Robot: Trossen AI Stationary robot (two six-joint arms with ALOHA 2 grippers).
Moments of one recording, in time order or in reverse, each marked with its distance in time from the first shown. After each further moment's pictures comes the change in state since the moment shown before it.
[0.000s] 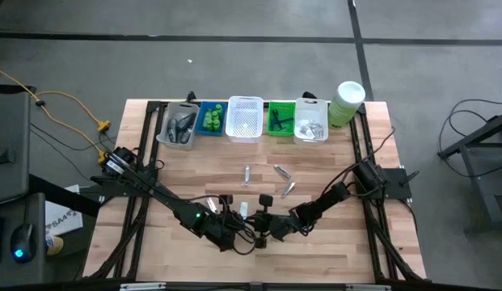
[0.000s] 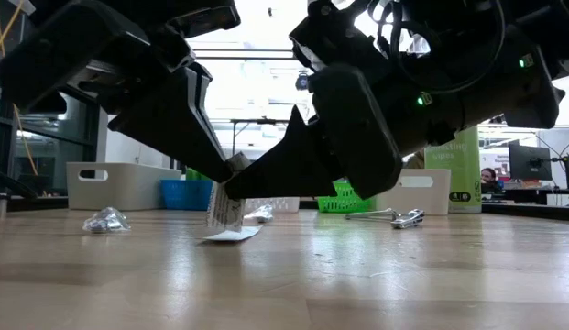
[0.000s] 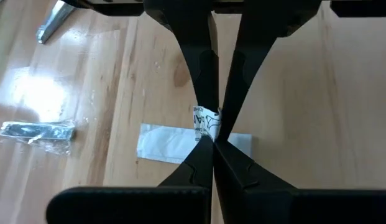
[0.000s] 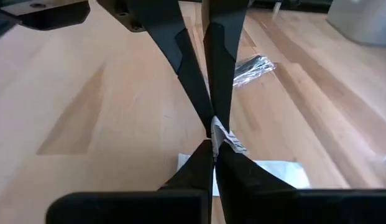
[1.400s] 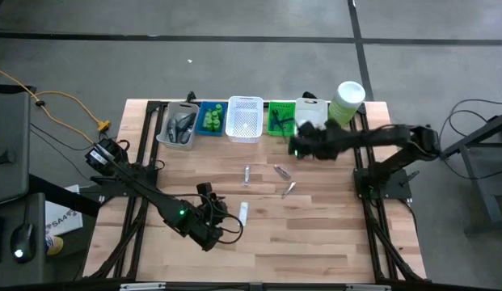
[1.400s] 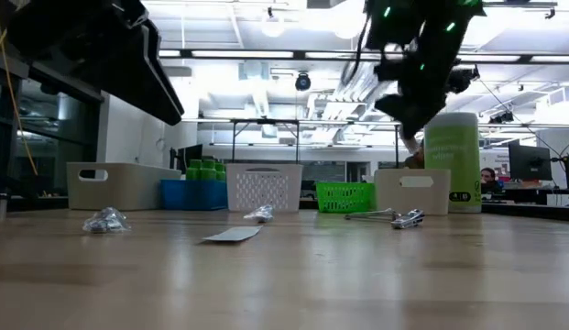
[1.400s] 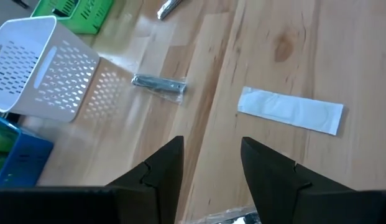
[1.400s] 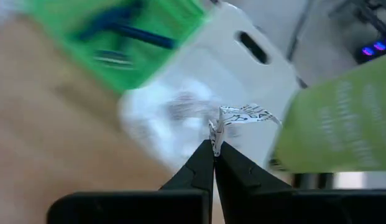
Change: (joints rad) left arm -0.064 -0.169 0.000 -0.407 -0.238 -0.280; right arm -0.594 -0.678 0.000 -1.638 0.242 0.536
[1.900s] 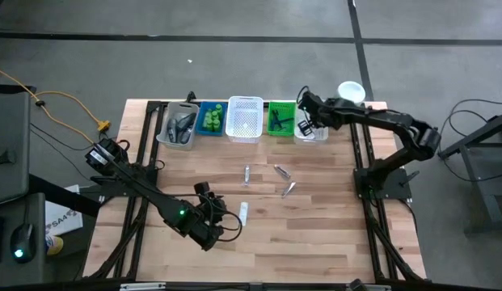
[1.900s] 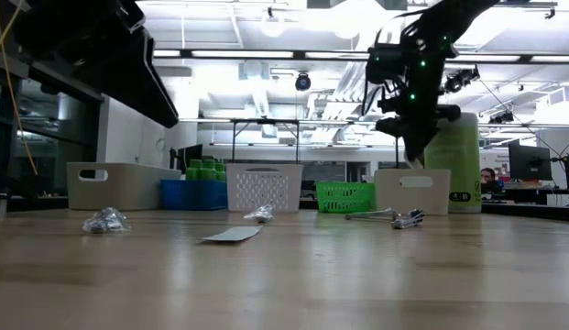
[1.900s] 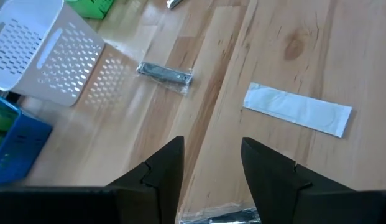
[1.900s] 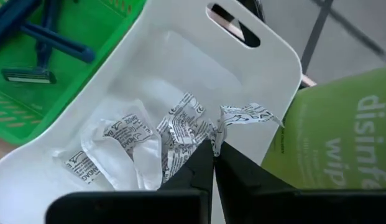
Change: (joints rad) left arm 0.000 0.001 0.000 -0.038 0.000 -0.101; right arm -0.478 0.015 0.000 0.186 -0.336 -0.339
